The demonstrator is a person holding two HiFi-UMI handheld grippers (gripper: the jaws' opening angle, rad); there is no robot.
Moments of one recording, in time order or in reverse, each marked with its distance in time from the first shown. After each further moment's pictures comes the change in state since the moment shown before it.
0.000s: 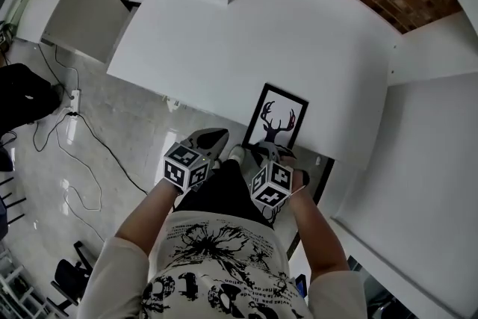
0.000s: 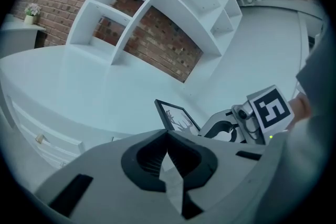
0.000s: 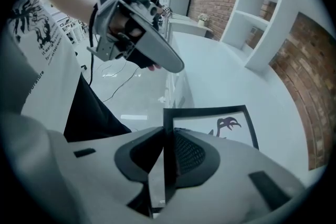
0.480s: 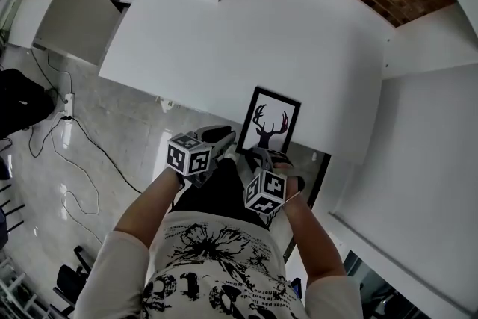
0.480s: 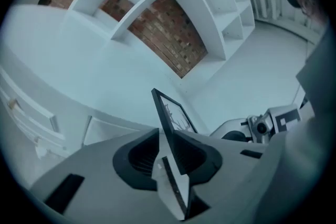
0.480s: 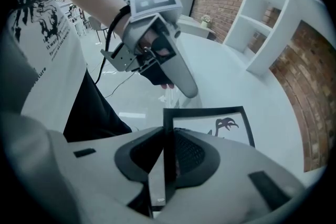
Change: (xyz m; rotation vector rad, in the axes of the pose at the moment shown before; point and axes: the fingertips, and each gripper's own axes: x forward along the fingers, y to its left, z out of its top) left arm 0.039 -0.006 -0.021 -0.179 0.075 -0.136; right arm -0.007 0.020 -0.004 -0.031 0.010 -0.021
